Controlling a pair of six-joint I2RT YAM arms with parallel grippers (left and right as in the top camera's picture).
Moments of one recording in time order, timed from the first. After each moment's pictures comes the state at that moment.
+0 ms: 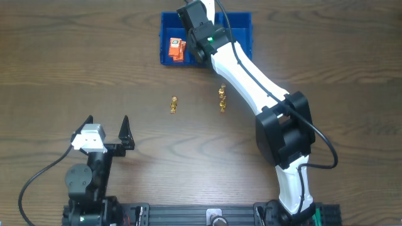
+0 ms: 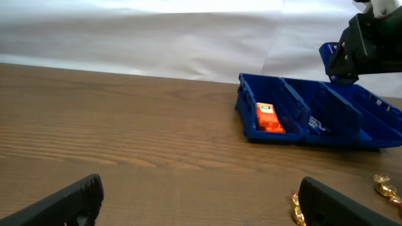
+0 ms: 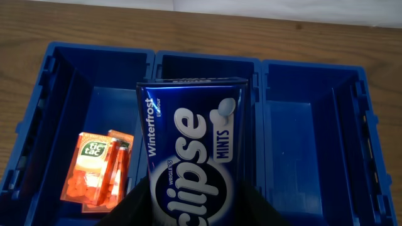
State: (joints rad) left arm 0.01 0.02 0.02 -0.11 0.10 -0.11; right arm 0.54 2.15 1.87 -0.58 0.37 0.35
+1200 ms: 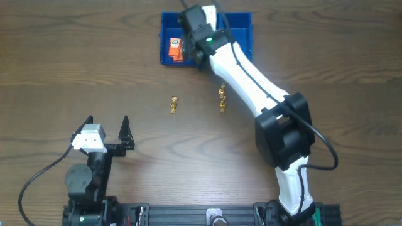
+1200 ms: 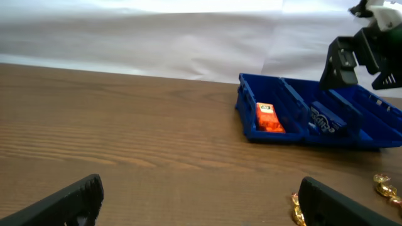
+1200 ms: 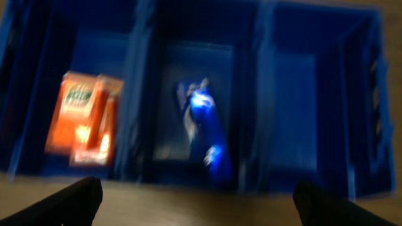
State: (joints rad) left arm 0.01 0.01 0.02 -0.11 0.10 -0.11; right arm 0.57 2.14 1.87 -0.75 0.35 0.39
